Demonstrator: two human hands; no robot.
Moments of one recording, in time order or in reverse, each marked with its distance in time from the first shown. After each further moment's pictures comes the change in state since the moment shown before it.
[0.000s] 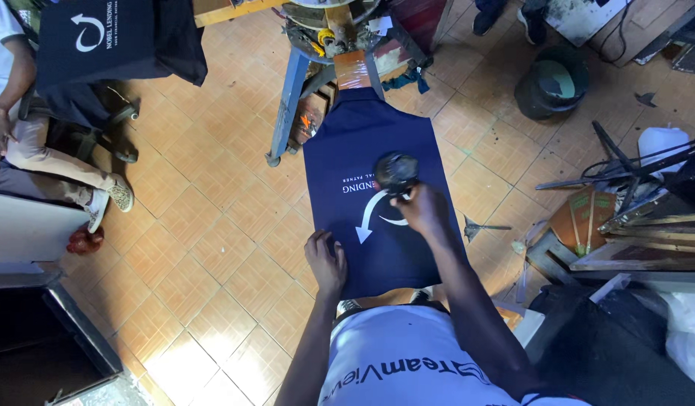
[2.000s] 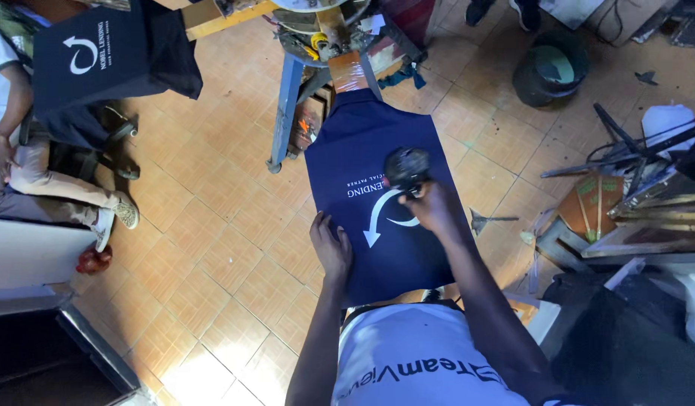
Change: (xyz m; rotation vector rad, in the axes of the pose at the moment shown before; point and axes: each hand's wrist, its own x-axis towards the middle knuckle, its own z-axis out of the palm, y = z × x) left_hand 0.044 -0.017 0.028 -0.051 0.040 0.057; right_hand 0.013 0.013 0.001 0.043 -0.012 0.041
